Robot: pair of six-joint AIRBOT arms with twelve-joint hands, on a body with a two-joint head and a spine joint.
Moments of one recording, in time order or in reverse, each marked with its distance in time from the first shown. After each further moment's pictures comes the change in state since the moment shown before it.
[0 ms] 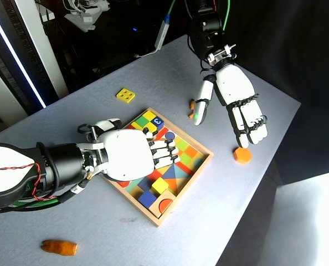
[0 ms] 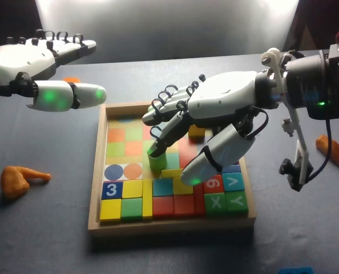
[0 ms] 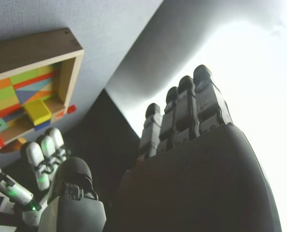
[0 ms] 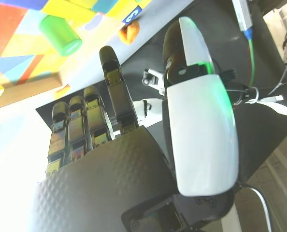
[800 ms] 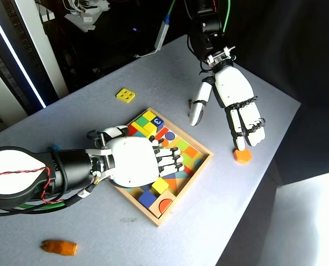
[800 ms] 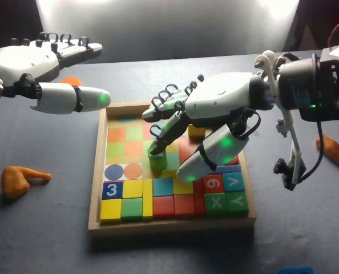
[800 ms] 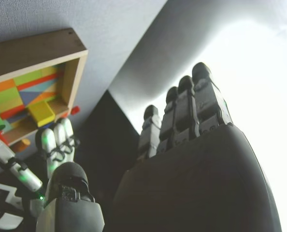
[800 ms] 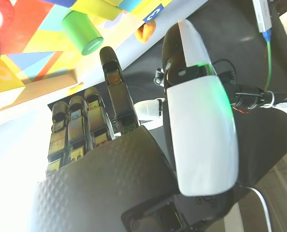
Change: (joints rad) left arm -0.006 -0.013 0.011 0.011 0.019 0.007; right arm -0.011 -0.029 0.028 0.007 -0.045 -0.020
